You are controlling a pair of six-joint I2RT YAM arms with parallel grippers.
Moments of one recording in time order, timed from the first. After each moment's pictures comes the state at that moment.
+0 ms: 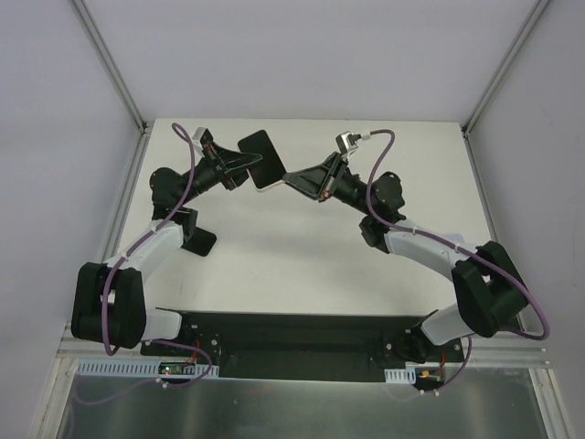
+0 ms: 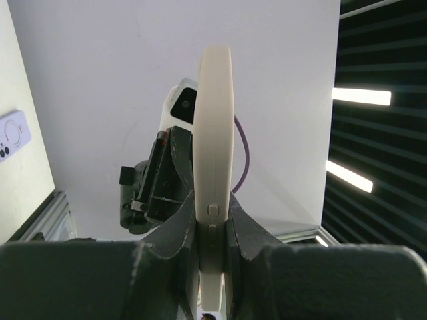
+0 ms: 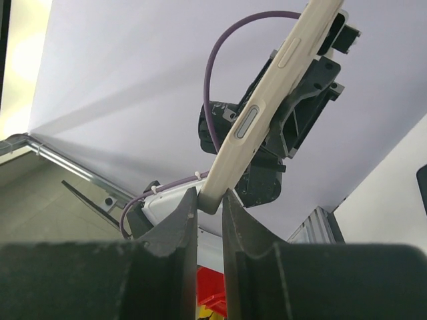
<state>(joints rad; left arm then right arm) -0.17 1.32 0.74 0.97 0.87 -1.98 0.65 1.46 0.85 1.04 -0.54 1.43</state>
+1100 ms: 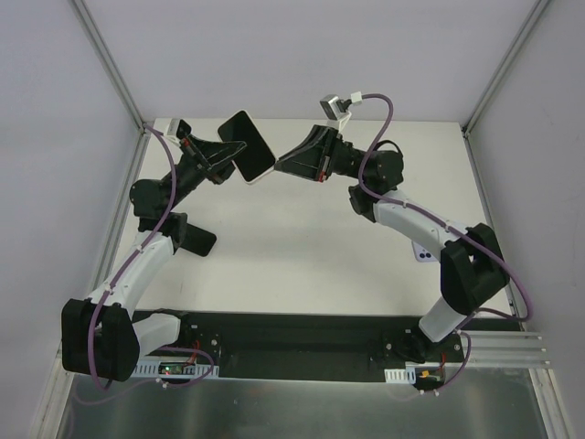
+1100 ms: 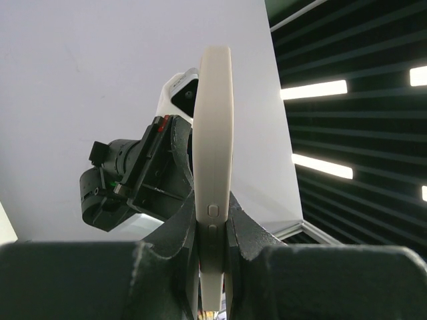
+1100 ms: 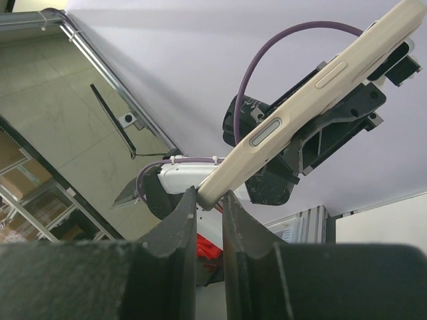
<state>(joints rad) -0.16 1.13 0.75 0.97 0.74 -2.01 0.63 1.64 1.21 1.22 -0.87 1.41</state>
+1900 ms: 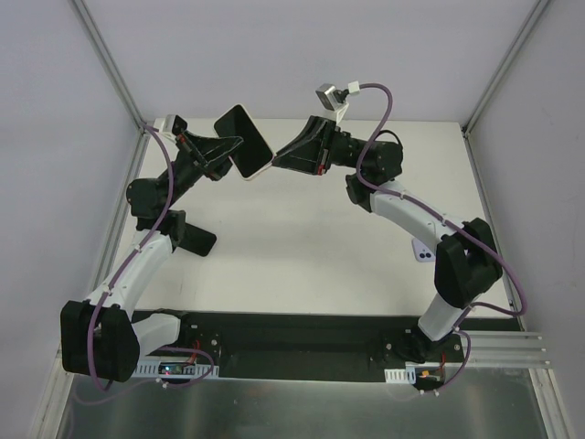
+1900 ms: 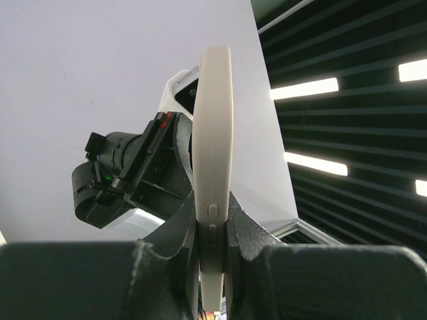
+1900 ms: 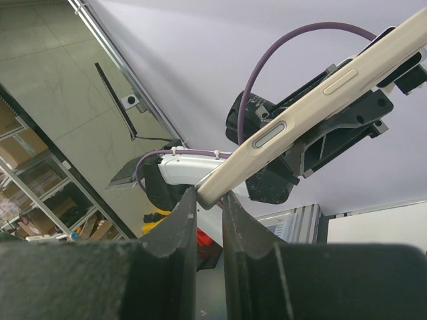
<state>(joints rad) -0.16 1.13 0.77 0.98 0.72 -2.02 0.63 1.70 1.33 1.24 -0.95 1.41</state>
